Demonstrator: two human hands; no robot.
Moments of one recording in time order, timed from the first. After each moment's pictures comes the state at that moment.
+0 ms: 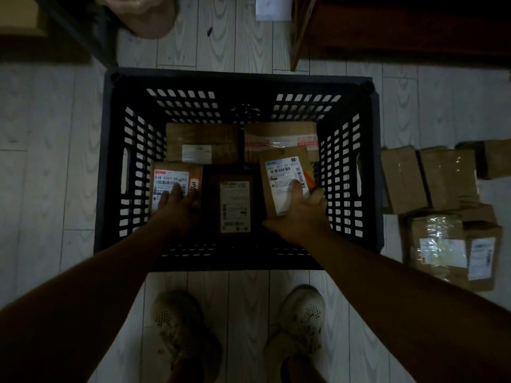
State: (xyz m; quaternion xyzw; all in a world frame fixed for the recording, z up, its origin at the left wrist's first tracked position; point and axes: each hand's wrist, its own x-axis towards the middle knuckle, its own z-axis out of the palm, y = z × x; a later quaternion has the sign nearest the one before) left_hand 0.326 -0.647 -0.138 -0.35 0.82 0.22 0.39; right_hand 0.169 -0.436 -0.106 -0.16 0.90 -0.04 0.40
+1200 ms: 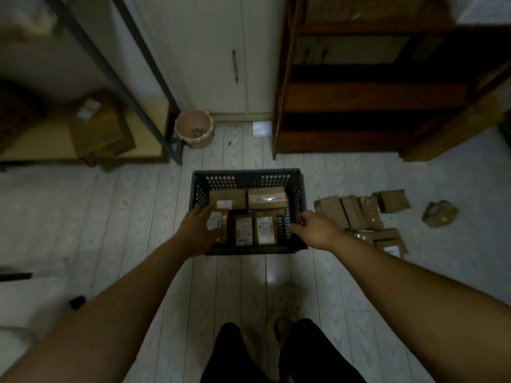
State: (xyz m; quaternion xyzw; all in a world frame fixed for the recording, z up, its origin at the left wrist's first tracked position) left_hand 0.370 -0.547 0.344 -0.34 0.87 0.32 0.18; right_hand 0.194 -0.334 0.341 -0.20 0.87 -0.13 0.44
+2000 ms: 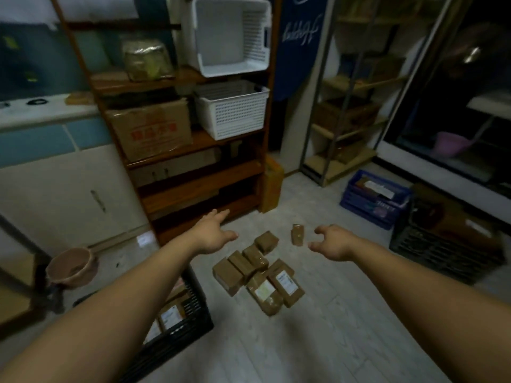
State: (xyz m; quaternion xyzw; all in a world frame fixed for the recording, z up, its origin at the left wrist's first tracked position) left_hand 0.265 -0.228 0.562 -0.03 0.93 0.32 0.16; right_hand 0.244 0.063 0.564 0.00 0.96 -0.11 0.24
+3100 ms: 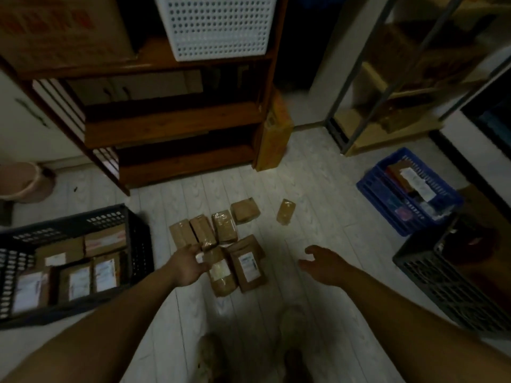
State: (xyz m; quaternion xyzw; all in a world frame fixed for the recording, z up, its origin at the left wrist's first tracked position) left_hand 0.057 -0.067 0.352 -0.22 0.85 0.36 0.31; right_hand -0.051 0.219 0.382 -0.02 0.88 -0.17 0.45
